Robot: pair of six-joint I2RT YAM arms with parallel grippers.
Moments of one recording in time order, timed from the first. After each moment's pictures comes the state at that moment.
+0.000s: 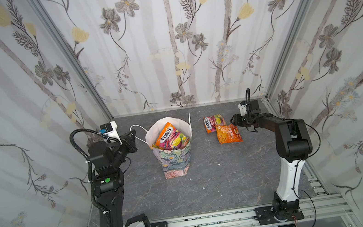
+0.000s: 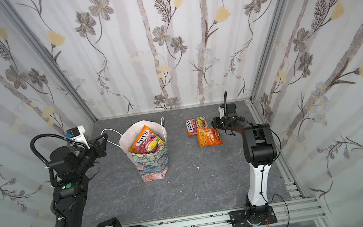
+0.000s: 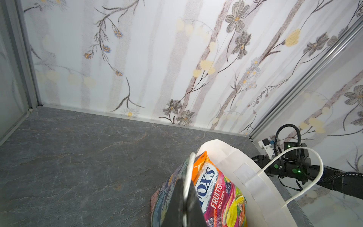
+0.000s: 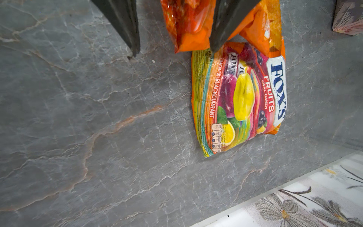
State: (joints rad) left arm 0.19 0.87 0.85 -0.11 0.56 -0.36; right arm 0.02 2.04 1.37 -0.17 -0.32 0.26
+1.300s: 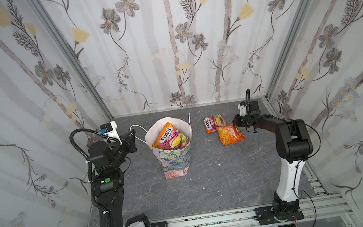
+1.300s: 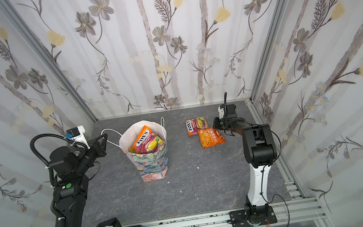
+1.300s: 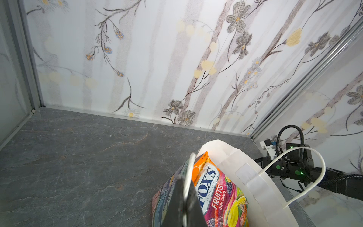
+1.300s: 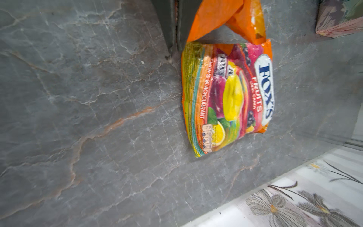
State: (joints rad) left arm 0.19 0.87 0.85 -0.11 0.55 -0.36; right arm 0.04 2.00 1.33 -0.13 -0.35 0.31
